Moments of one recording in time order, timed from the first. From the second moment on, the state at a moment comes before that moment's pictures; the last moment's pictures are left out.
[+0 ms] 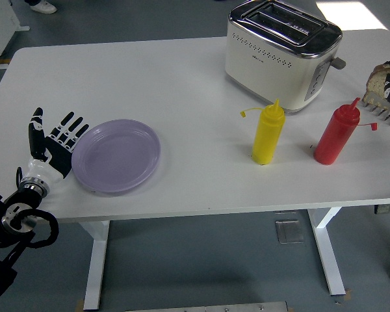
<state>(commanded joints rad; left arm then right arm) -0.37 0.33 -0.97 -1.07 0.08 0.07 -0.14 0.48 -0.41 1.28 0.95 -2.10 -0.37 -0.01</state>
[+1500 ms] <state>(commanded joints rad) -0.47 0.31 -0.80 -1.17 0.04 0.08 -0.12 0.52 -0.48 1.25 1.22 -1.81 -0.43 -0.15</state>
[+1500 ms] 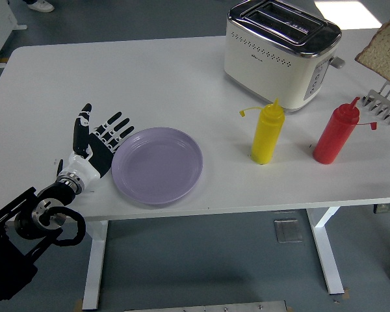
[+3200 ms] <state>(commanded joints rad) -0.30 0.41 -1.22 -1.39 -0.07 0.09 -0.04 1.01 -0.45 0.87 1.21 -1.50 -0.37 -0.35</state>
